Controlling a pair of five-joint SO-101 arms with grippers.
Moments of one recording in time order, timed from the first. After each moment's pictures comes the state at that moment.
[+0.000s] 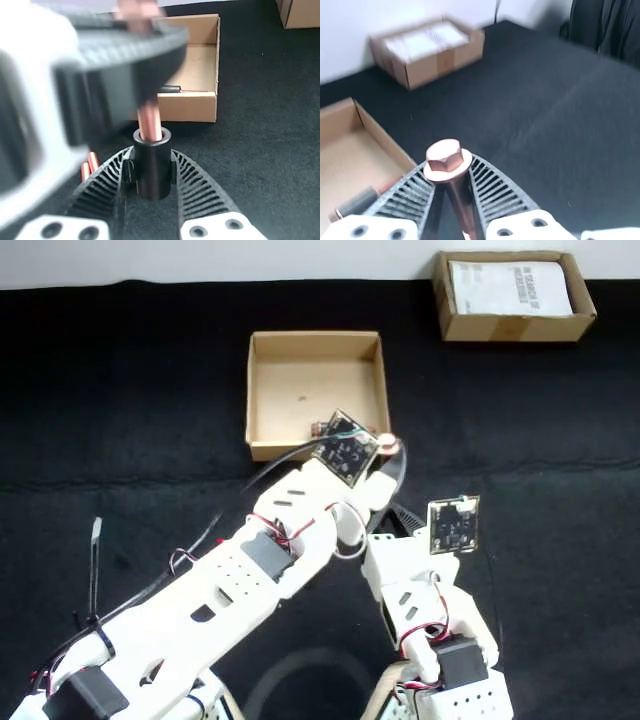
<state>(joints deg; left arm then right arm) 36.5 -27.8 55.4 -4.5 6.3 -21.9 -104.1 93.9 39.3 -10.0</state>
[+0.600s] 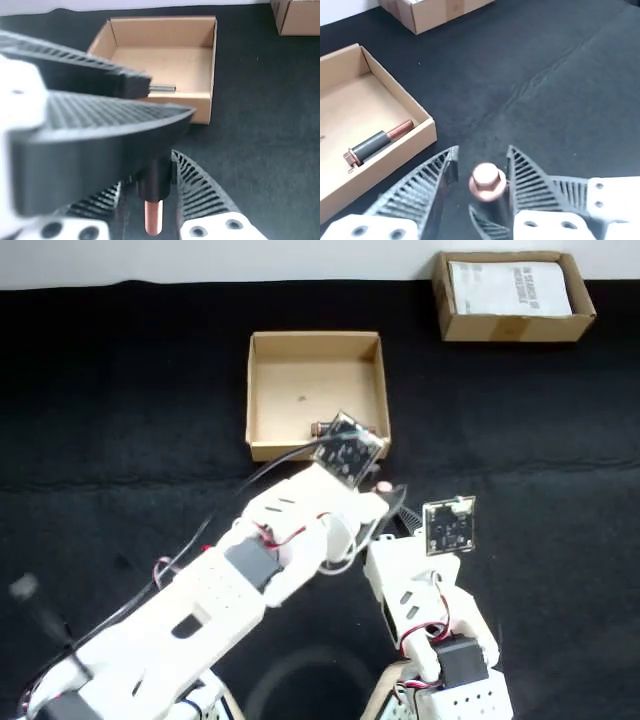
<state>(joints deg) 37.8 -37.8 54.8 15.6 6.5 -21.4 -104.1 93.9 39.4 -6.8</state>
